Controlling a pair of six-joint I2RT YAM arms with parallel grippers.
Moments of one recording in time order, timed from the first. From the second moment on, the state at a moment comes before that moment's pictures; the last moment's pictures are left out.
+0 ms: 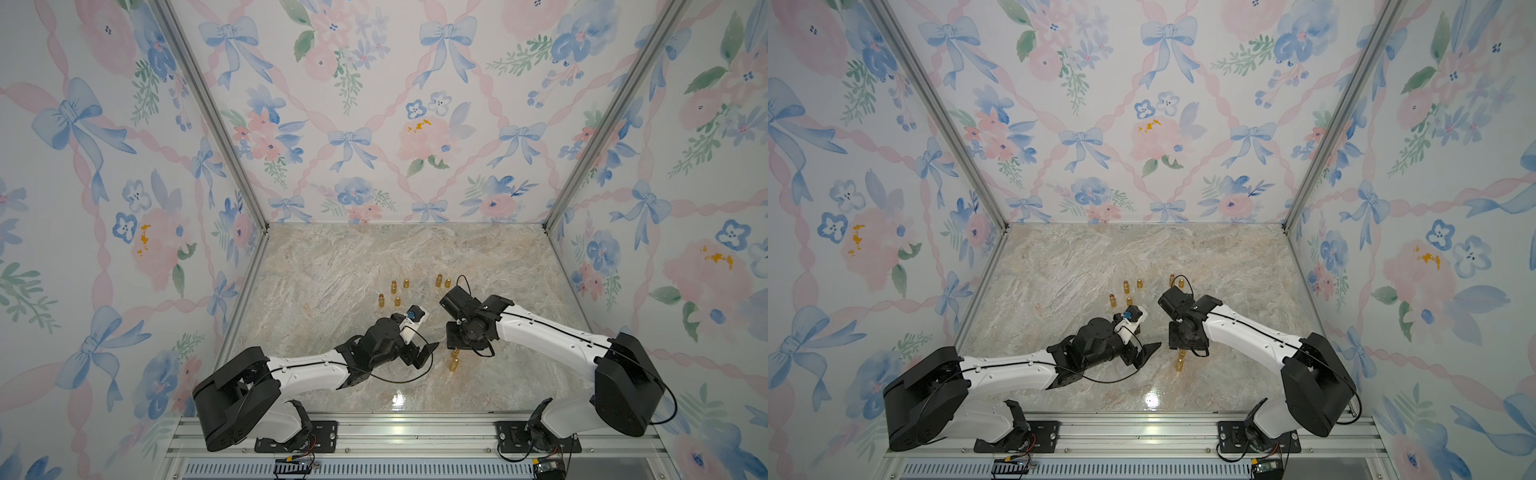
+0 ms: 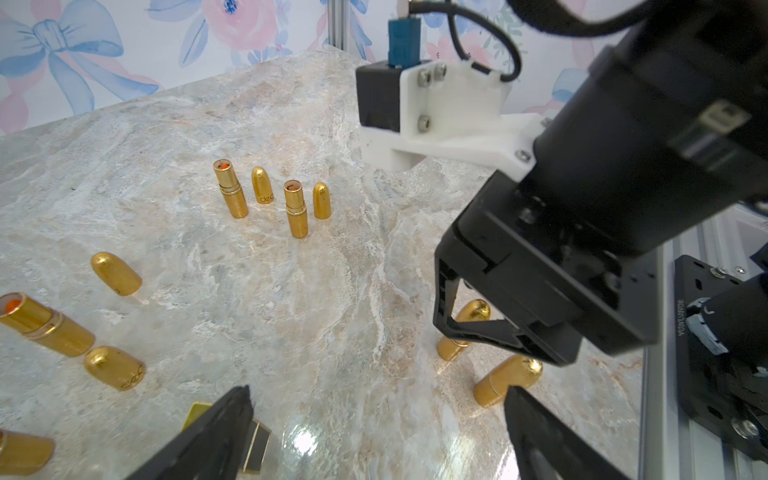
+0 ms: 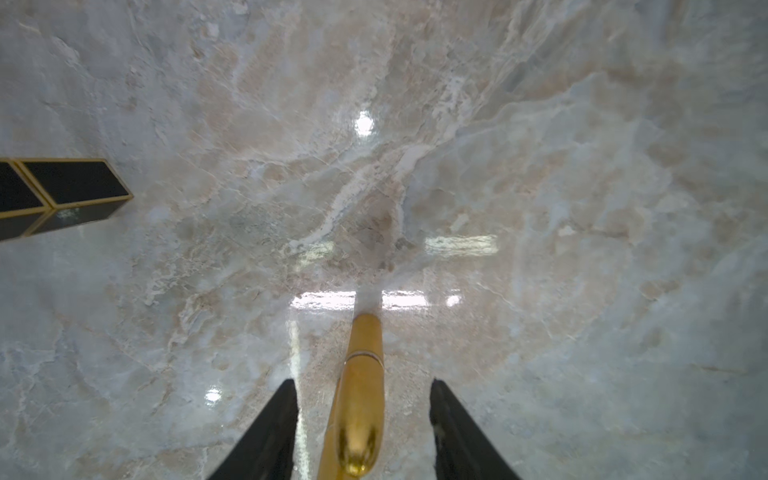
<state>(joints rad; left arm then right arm) -0.96 1.37 0.52 0.44 0.00 -0.10 0.75 1.48 0.99 -0.88 0.10 0.75</state>
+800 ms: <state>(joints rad) -0.96 1.37 0.52 0.44 0.00 -0.10 0.77 1.53 0.92 -0.78 0.09 0.86</state>
